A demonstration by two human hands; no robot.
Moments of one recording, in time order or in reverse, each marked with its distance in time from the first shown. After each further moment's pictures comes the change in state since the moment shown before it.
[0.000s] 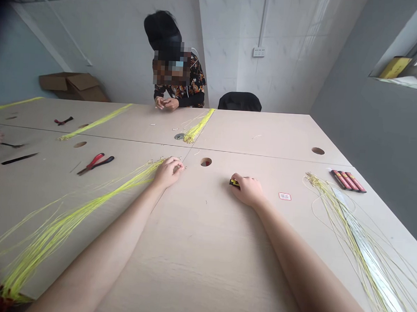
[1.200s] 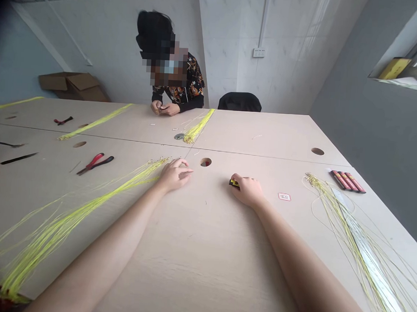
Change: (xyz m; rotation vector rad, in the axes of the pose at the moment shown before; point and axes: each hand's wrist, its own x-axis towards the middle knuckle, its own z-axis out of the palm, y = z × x) left_hand -0.006 0.017 0.001 0.044 -0.045 0.192; right_hand 0.001 0.001 0.001 -0.002 0.005 0.000
